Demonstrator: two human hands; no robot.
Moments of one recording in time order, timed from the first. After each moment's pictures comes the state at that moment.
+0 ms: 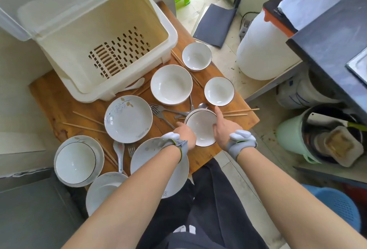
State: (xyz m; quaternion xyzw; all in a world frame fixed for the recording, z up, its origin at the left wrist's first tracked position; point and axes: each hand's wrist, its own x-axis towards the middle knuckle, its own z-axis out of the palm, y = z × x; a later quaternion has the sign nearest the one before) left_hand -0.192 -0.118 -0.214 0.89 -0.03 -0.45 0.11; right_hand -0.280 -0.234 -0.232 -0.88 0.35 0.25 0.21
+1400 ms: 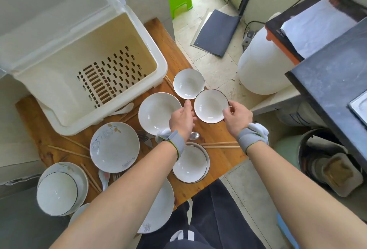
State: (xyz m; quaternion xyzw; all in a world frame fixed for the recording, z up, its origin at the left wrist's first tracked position) left_hand -0.110 -0.238 -0.199 0.77 0.15 -0.36 0.50; right_hand -0.200 -0.370 -0.236 -0.79 0.49 0.01 0.37
